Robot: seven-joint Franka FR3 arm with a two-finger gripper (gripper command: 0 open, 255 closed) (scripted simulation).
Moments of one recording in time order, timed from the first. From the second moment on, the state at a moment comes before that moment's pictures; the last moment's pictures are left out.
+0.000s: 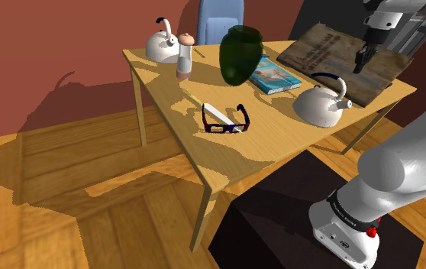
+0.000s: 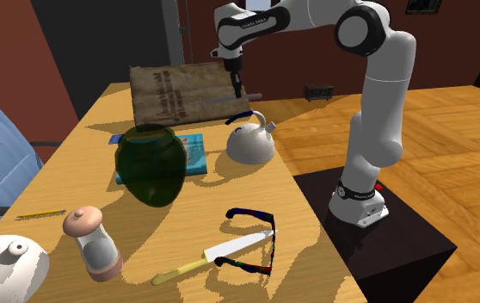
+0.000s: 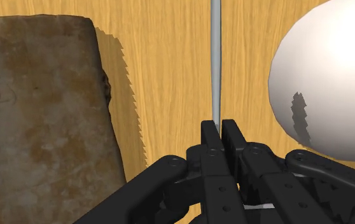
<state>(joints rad) -0.44 0.09 -0.49 -1.77 -0.08 1.76 -0.83</state>
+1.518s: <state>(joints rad) -0.45 0.18 -0.49 -1.99 -0.05 2.06 -0.83</state>
